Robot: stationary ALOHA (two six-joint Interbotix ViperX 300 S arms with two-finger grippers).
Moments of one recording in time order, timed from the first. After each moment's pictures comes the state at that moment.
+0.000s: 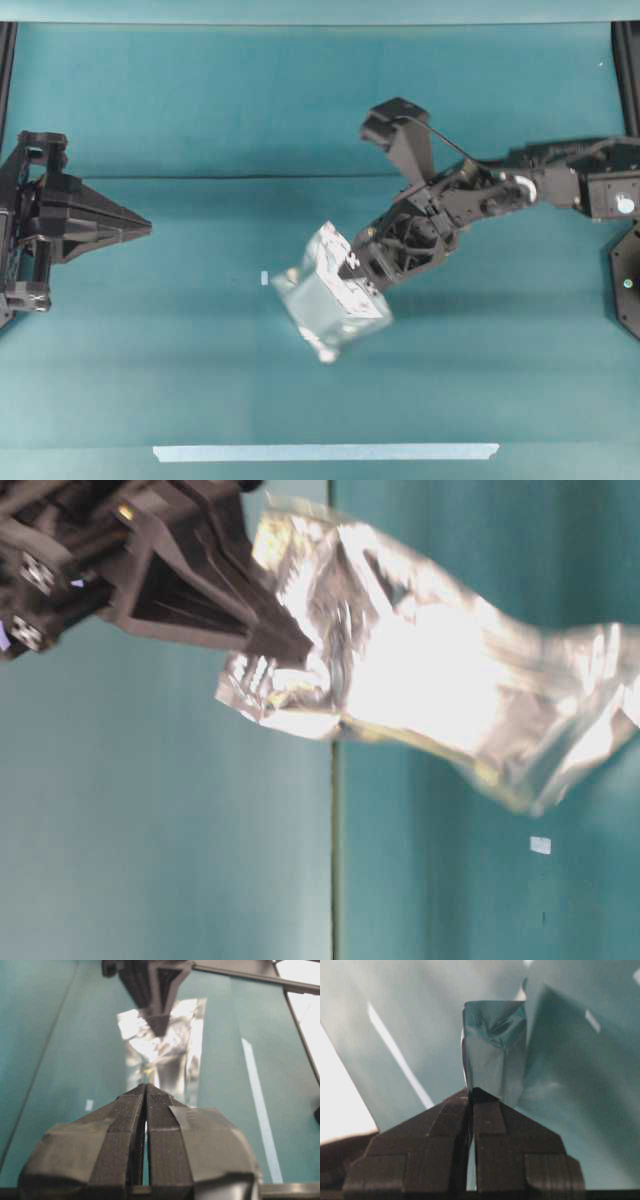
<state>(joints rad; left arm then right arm) 0.01 -0.87 1.08 0.01 -0.04 -0.14 -0.12 -0.09 0.51 0.61 0.59 0.24</state>
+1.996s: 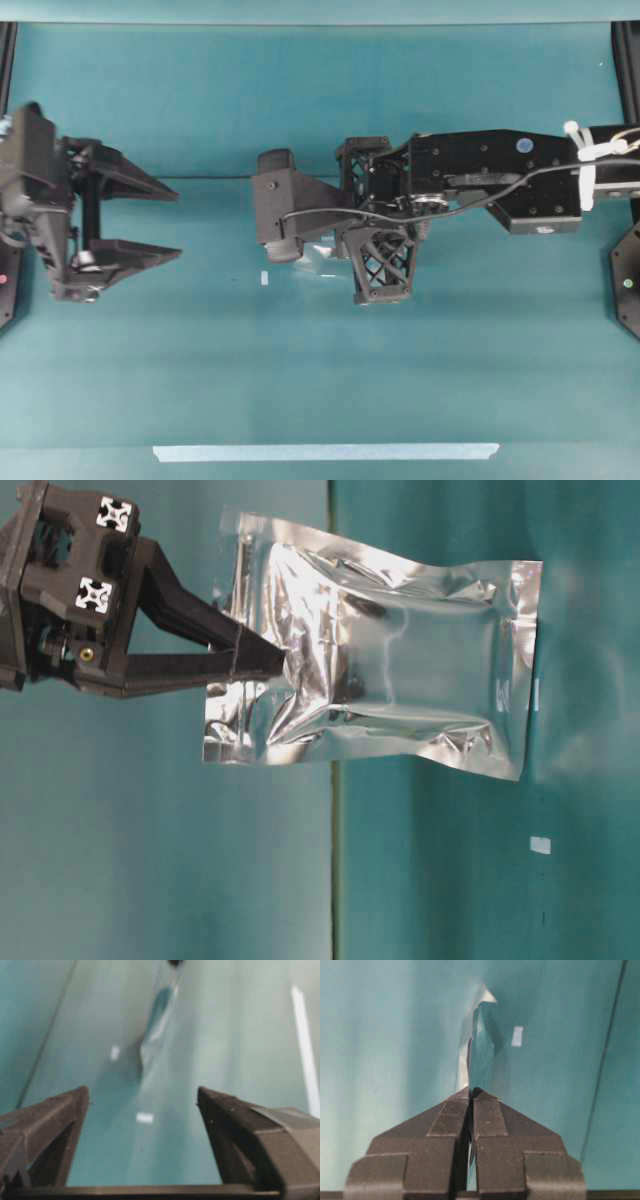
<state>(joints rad) 0.07 -0.65 1.08 0.01 -0.05 -0.15 -0.03 0.11 0.11 0.00 1.04 -0.16</state>
